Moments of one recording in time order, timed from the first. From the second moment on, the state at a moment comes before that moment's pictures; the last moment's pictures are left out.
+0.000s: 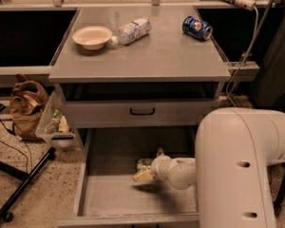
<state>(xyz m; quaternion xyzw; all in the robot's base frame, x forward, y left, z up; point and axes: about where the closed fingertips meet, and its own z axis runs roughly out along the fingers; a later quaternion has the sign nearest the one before) 0.608 -0.034 0.386 -0.37 0.83 0.14 0.39</state>
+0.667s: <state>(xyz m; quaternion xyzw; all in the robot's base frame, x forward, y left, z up) 0.612 -0.034 0.374 -0.36 0.84 0.12 0.38</state>
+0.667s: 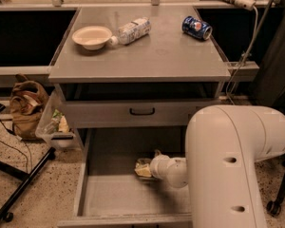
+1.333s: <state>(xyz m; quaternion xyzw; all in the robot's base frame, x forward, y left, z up) 0.612 -0.034 0.381 -0.36 0.84 0.12 0.38</state>
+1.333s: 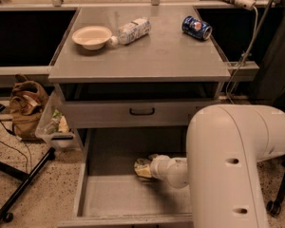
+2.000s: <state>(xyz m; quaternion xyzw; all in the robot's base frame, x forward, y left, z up) 0.588 -0.075 0.488 -0.30 0.82 0.15 0.47</state>
